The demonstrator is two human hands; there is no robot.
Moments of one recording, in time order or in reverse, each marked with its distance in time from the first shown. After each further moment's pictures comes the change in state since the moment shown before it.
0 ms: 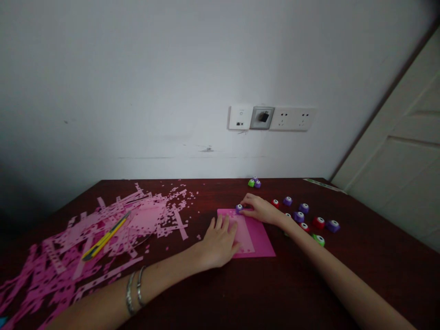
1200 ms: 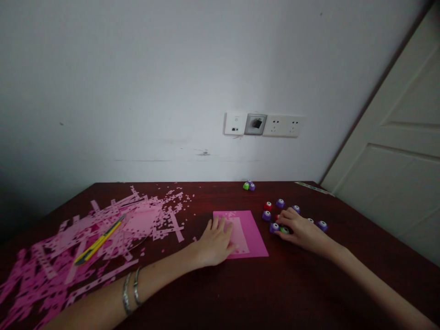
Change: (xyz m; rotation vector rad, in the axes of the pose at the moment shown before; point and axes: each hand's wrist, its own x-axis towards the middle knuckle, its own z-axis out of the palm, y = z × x) left_hand 0.005 -0.005 0.000 -0.072 -0.082 0.027; right_hand -0.116 0.008 -0.047 -0.335 0.001 0.145
